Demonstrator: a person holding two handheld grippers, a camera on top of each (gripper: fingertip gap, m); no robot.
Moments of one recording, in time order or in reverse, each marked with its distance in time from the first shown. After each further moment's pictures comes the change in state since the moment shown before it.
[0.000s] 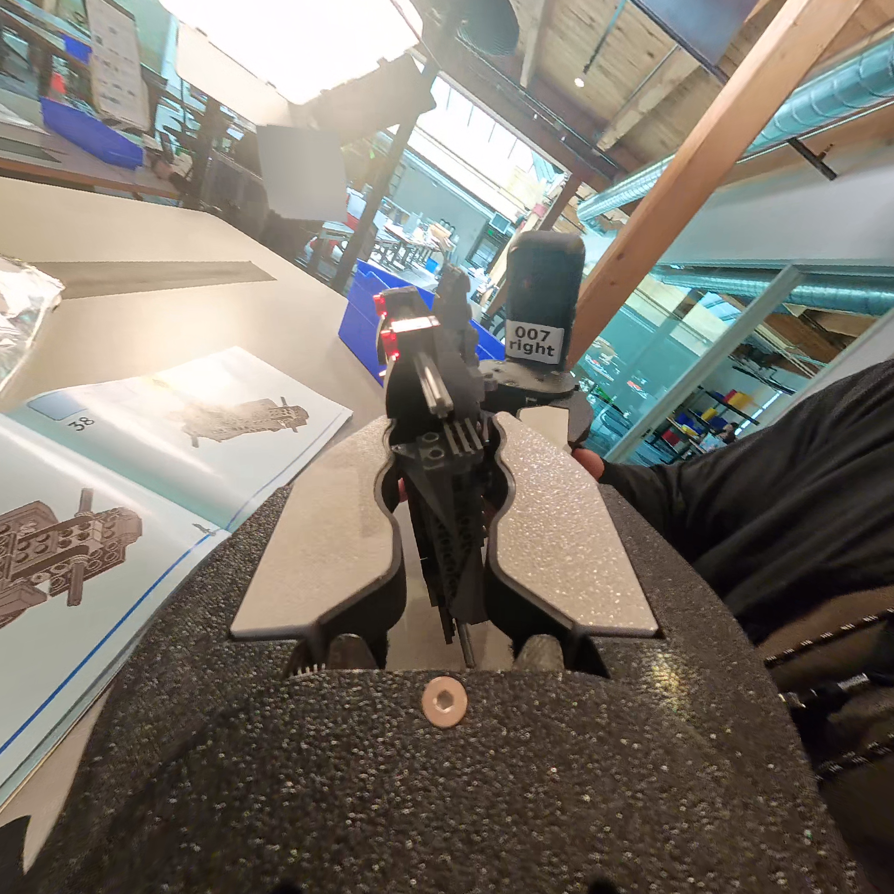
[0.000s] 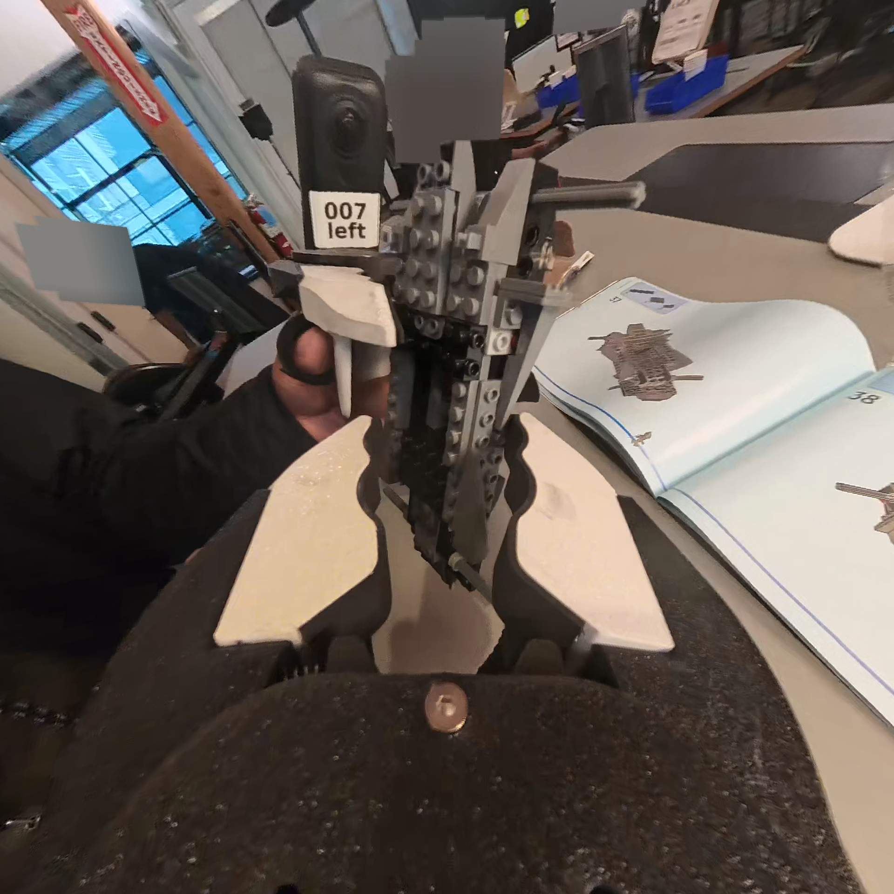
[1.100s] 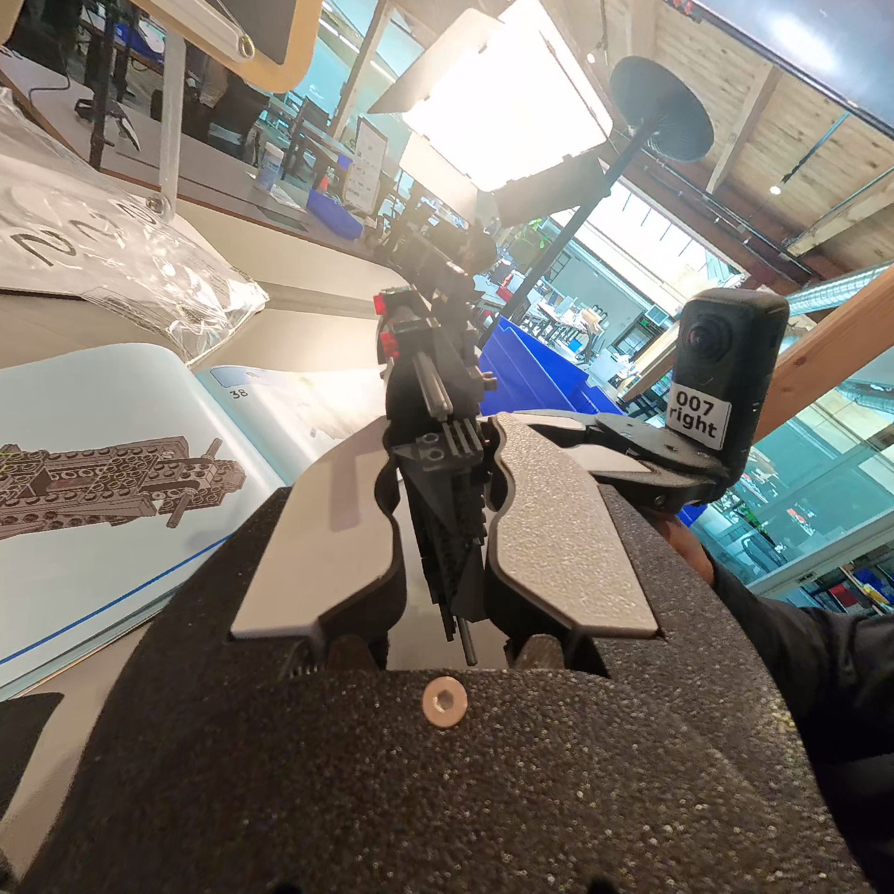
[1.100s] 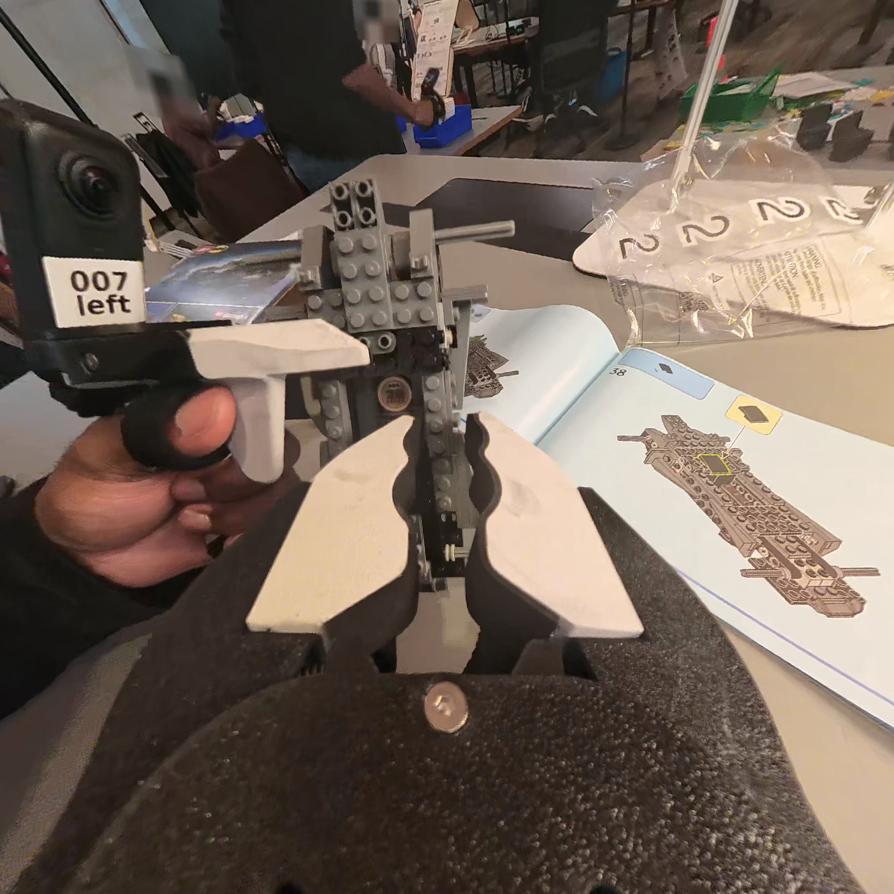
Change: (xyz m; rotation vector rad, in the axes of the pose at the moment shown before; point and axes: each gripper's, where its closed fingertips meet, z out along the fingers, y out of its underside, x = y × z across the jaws) left arm -0.038 -0.002 0.003 0.167 -0.379 -0.055; right arm 0.051 -0.009 -0.013 0.032 0.454 -0.039
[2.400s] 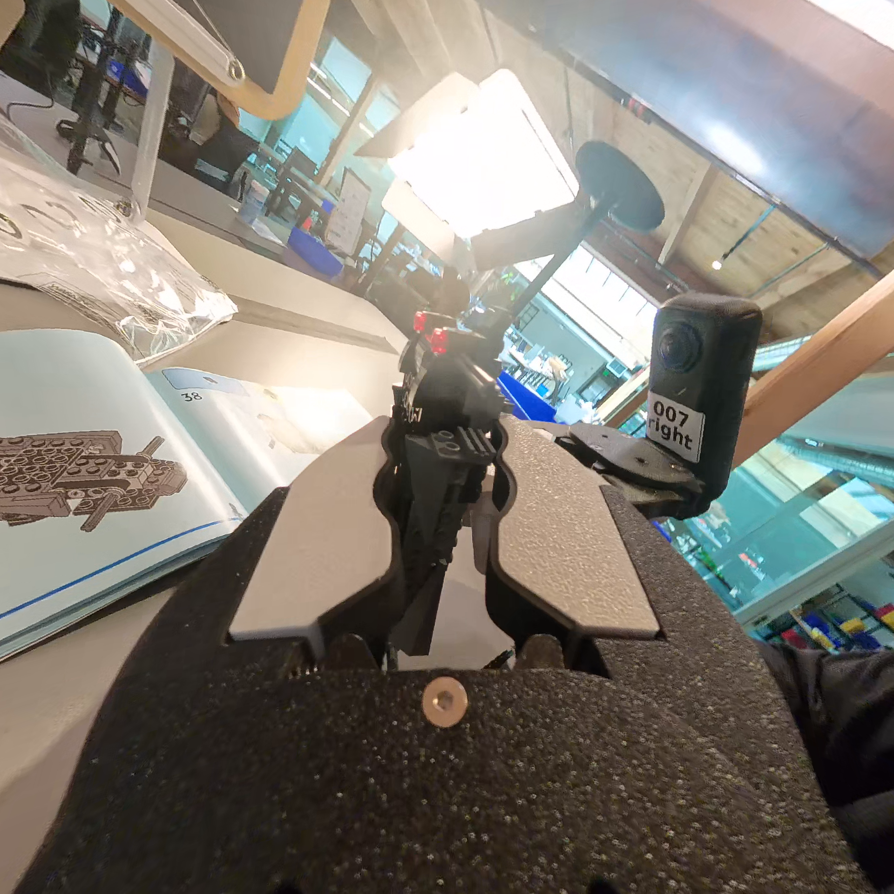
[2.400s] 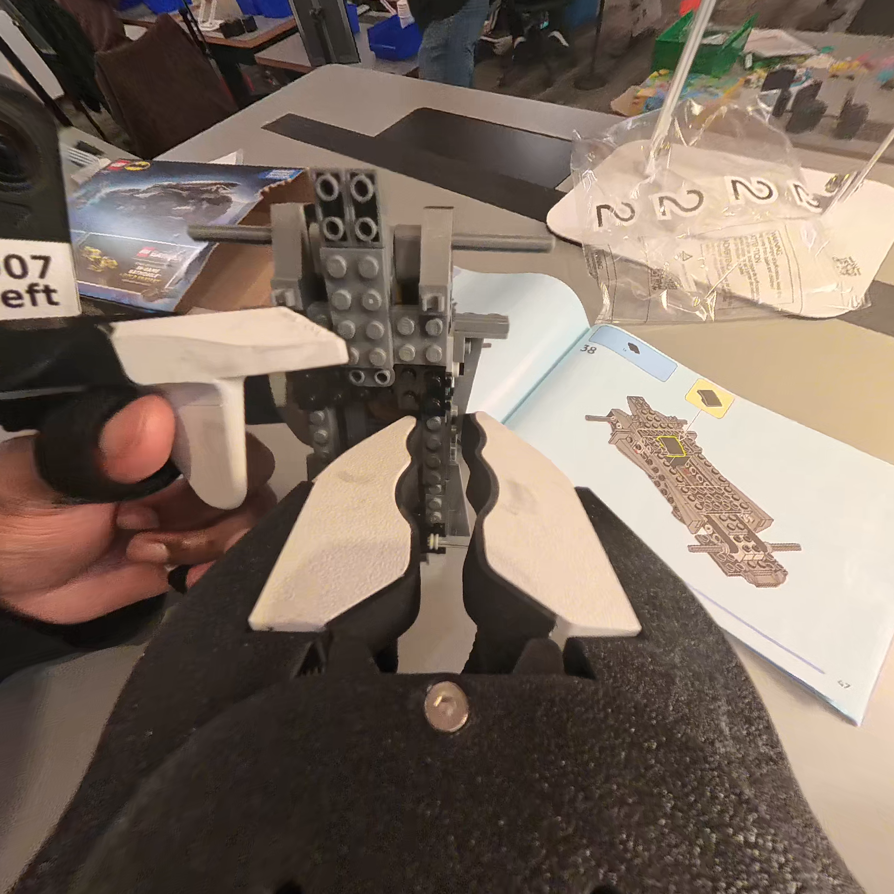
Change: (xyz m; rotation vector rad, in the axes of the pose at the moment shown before) left arm 0.012 0.003 0.008 0.100 0.047 -0.075; right arm 0.009 0.008 0.002 -0.122 0.088 -0.076
